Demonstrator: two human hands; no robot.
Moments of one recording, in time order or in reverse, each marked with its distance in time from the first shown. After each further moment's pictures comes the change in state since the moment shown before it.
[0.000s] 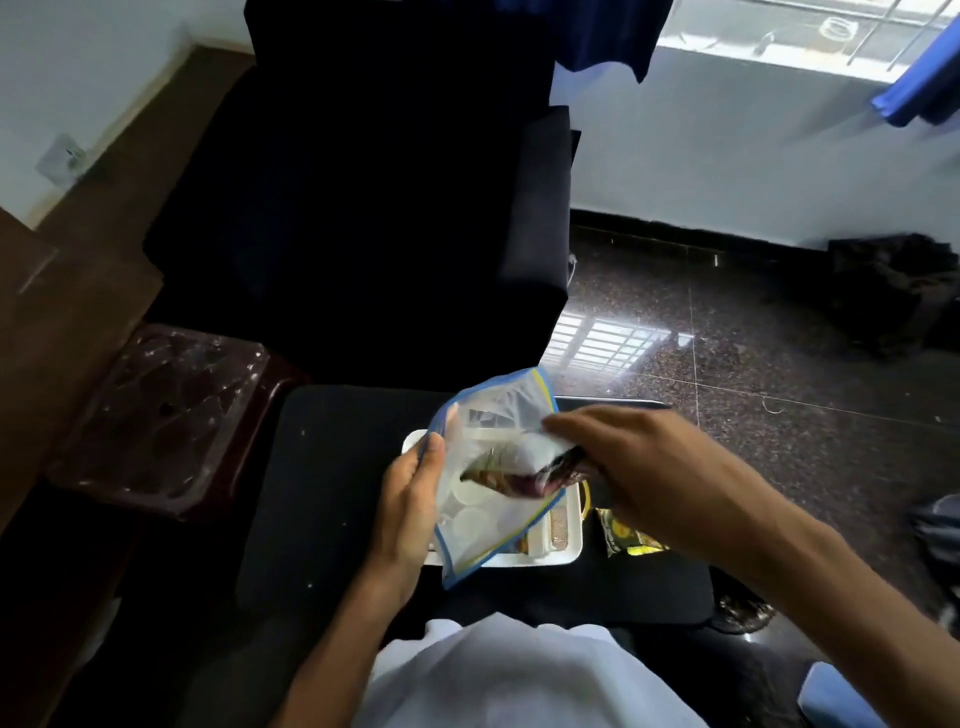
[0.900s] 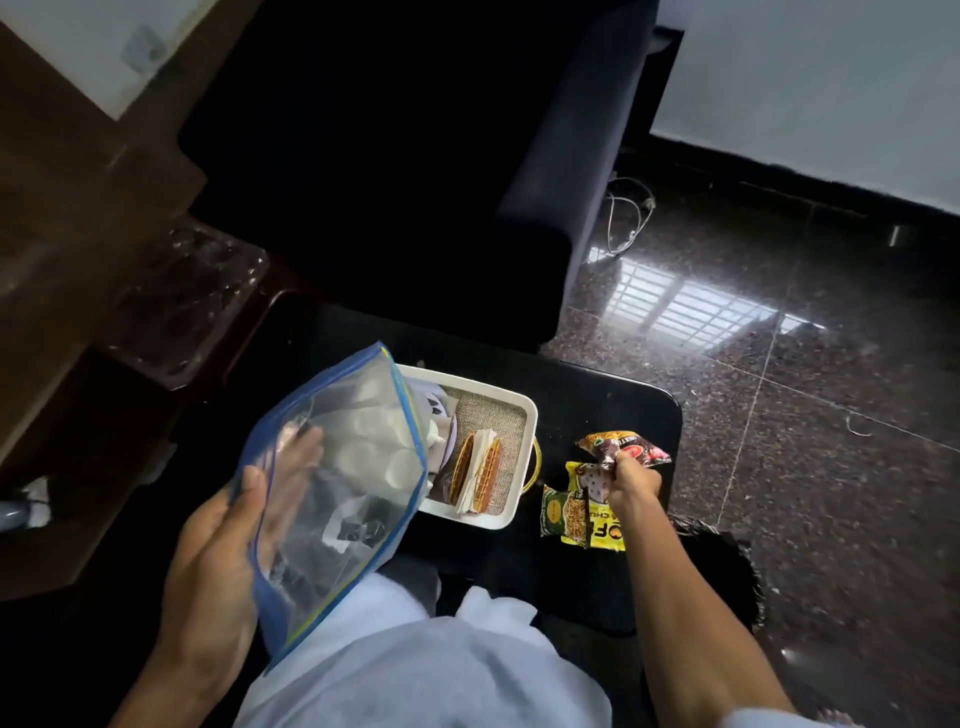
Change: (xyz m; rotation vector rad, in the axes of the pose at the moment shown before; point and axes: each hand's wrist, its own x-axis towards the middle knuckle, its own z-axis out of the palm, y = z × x) left_hand -0.086 -0.022 0.120 0.050 0.419 0.110; right_hand -0.044 0.312 0.260 1.473 0.400 1.696
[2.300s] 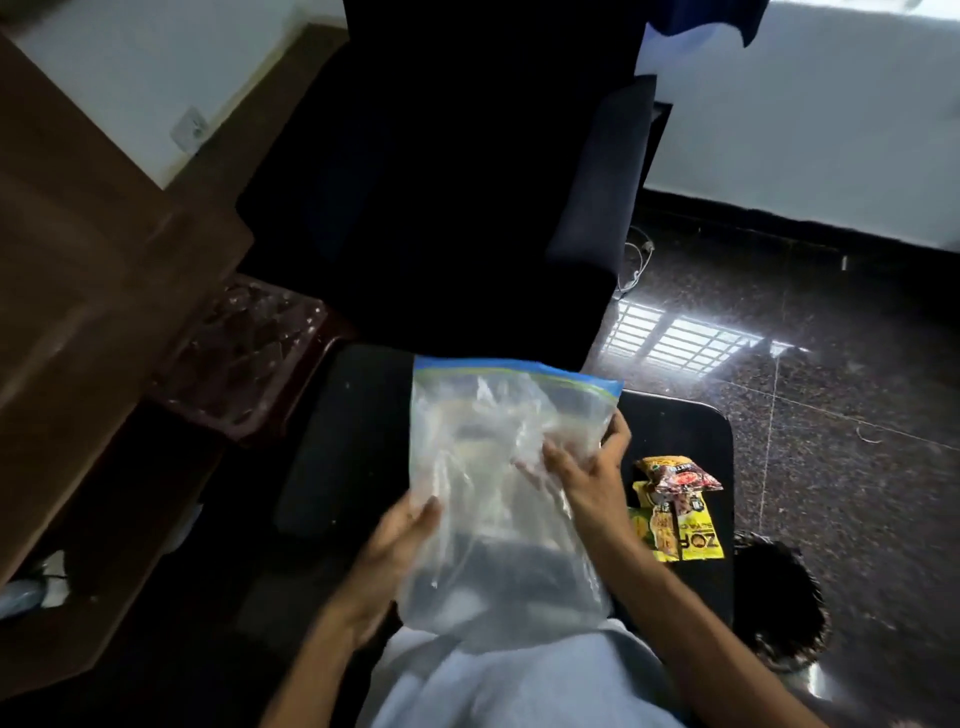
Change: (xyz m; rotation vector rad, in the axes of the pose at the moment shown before) left_hand 0.050 -0.040 -0.097 0.133 -0.418 -0.292; right_hand -0.275 0.073 0.073 0.067 -0.728 -0.584
